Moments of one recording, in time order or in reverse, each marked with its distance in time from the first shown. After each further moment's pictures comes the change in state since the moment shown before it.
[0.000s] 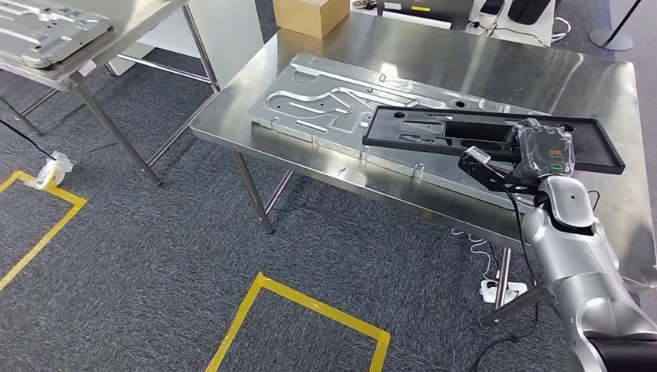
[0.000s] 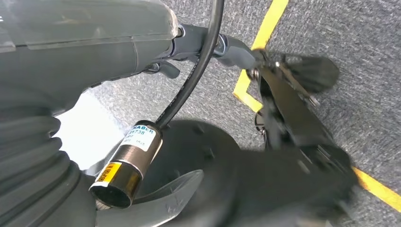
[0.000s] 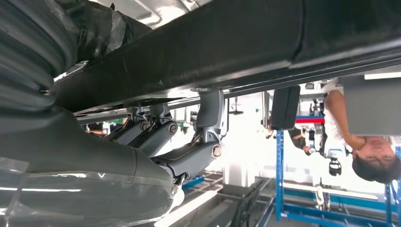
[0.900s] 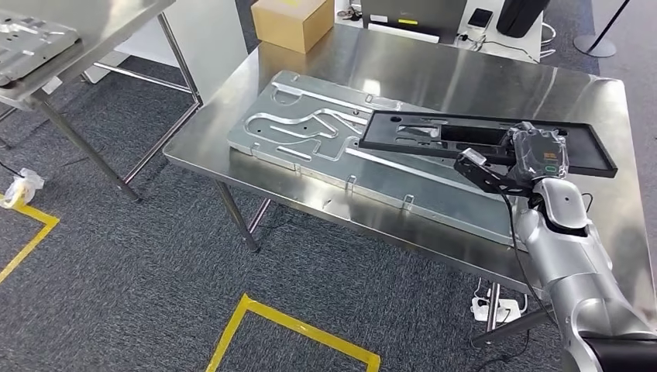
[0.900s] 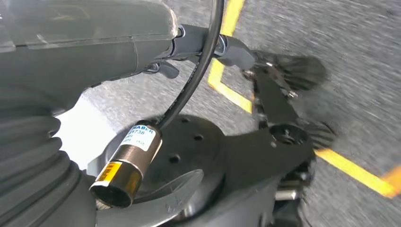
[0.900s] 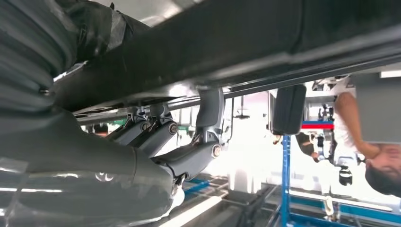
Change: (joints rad) left arm -0.009 0.004 -0.017 0.002 0.002 -0.006 -0.027; right arm -0.007 0.019 0.000 0.019 -0.011 0.002 0.012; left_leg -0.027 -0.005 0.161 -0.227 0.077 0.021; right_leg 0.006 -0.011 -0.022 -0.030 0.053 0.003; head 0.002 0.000
